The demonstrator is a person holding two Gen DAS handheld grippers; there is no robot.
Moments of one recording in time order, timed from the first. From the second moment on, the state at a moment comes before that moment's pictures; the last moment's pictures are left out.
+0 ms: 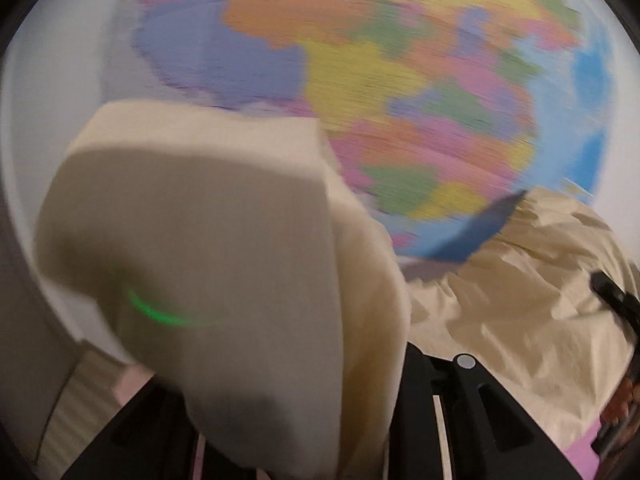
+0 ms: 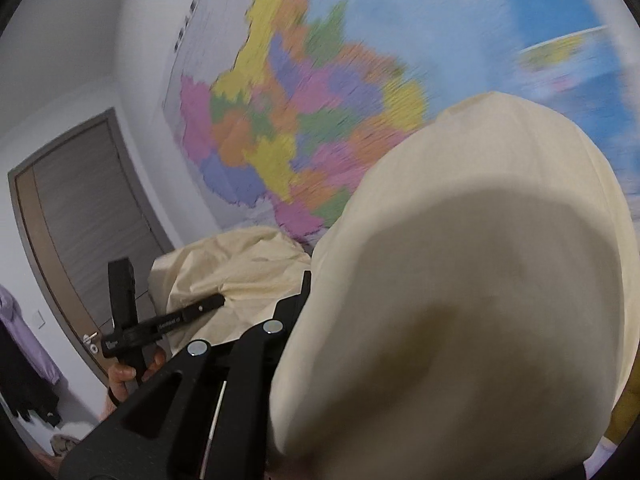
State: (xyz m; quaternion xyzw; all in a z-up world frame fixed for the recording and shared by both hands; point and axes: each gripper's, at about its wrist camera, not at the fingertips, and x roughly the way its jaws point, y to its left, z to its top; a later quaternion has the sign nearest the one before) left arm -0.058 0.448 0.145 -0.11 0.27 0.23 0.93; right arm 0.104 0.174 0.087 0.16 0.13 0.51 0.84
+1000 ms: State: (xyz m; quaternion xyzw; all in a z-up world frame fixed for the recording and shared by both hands) left arm -0.147 0.606 -0.008 -0.20 0.33 0.40 0.83; right arm 0.081 0.209 -0.036 -0.01 0.27 0.54 0.80
